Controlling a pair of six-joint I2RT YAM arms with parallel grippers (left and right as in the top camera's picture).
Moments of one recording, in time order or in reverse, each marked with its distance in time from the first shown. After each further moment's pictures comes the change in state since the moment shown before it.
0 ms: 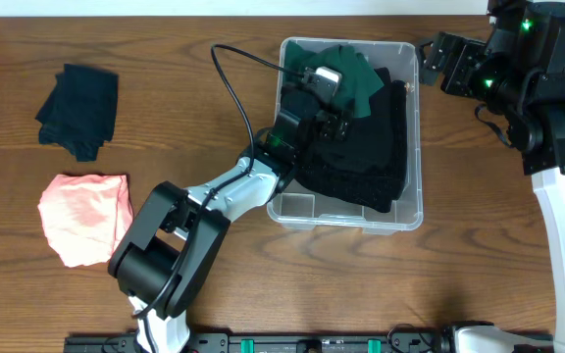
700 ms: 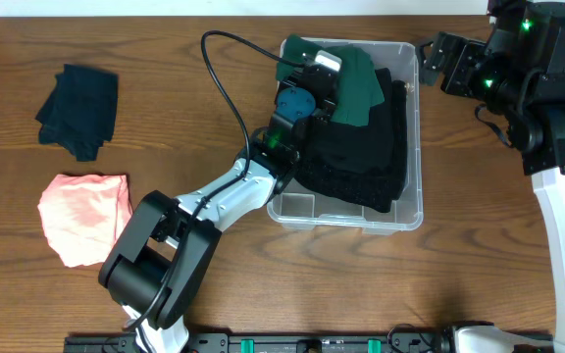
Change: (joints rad) left arm -0.004 -0.052 -0.002 0.166 -0.181 0.195; right arm 0.000 0.000 0.000 0.000 0.000 0.000
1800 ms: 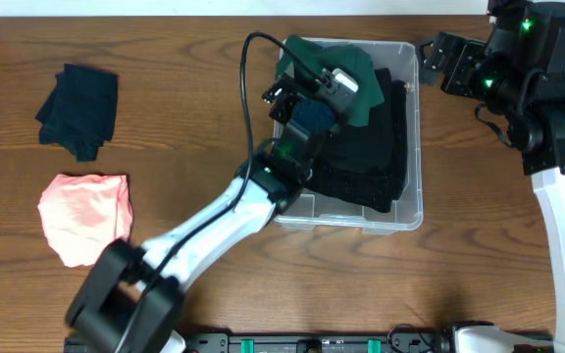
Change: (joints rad) left arm -0.116 -0.238 -0.010 -0.400 -0.293 0.280; right arm 0.000 0.000 0.000 0.000 0.000 0.000
